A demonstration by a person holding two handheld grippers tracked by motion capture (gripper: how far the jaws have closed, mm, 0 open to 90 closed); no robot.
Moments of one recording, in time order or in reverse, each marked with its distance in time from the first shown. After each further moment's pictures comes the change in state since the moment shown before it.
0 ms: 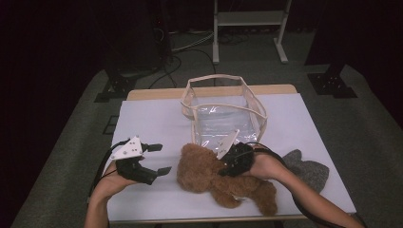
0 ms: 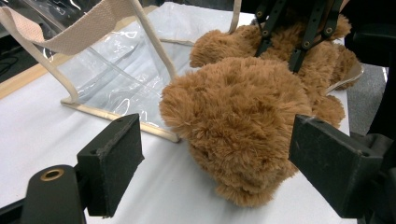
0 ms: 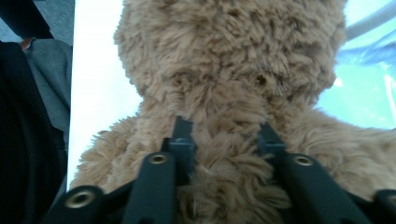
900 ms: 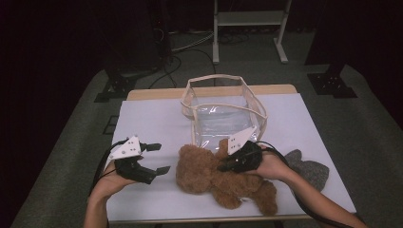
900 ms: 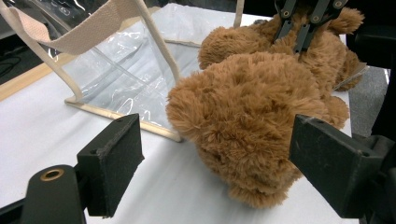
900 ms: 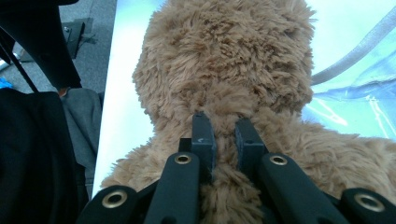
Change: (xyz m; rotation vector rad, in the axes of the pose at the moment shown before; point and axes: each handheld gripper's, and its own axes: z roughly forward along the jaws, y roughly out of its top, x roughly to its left) left arm 0.002 -0.001 -0.003 -0.005 0.007 -0.005; right arm -0.001 -0.016 -0.018 -0.226 0.056 0.043
